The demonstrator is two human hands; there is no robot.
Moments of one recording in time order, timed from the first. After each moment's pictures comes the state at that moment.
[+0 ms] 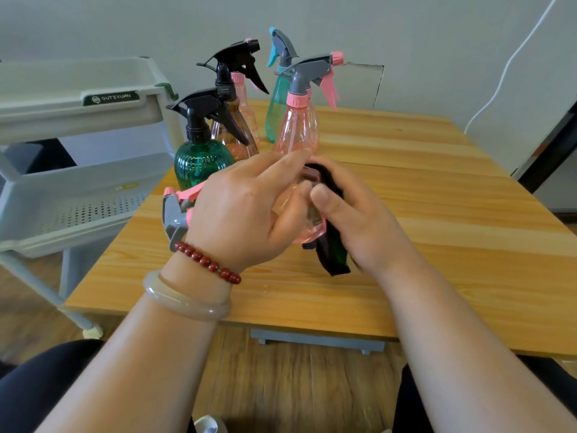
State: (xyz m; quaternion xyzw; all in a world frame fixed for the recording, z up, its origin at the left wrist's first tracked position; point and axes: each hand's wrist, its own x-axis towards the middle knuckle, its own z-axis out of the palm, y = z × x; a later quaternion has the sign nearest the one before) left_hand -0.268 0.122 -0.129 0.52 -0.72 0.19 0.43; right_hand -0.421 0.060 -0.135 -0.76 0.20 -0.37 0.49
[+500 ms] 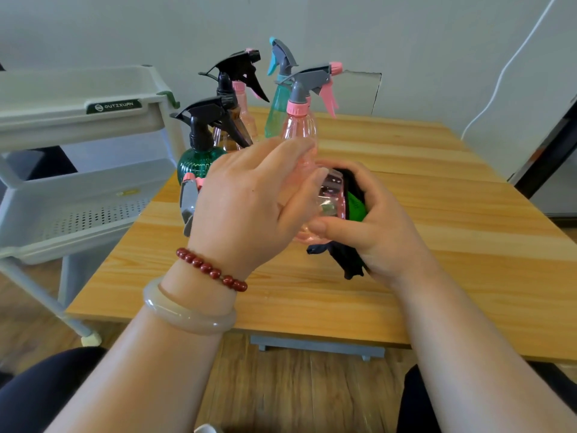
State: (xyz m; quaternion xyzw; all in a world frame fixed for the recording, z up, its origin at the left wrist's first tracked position) left_hand -0.274 0.122 -0.115 0.53 -0.69 0.21 0.44; right_hand -0.434 0.050 -0.137 -0.73 0.21 -0.41 0.50
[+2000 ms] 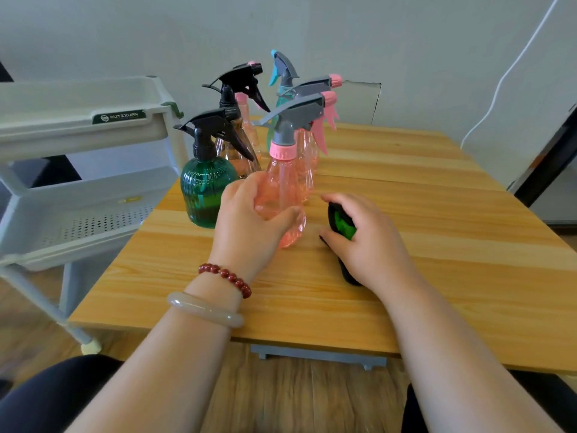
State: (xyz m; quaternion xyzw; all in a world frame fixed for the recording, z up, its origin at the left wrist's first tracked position) left_hand -0.269 0.098 -0.153 0.70 -0.49 -0.11 0.51; right_hand -0.433 0.036 -0.160 -0.84 0.36 -0.36 0.17
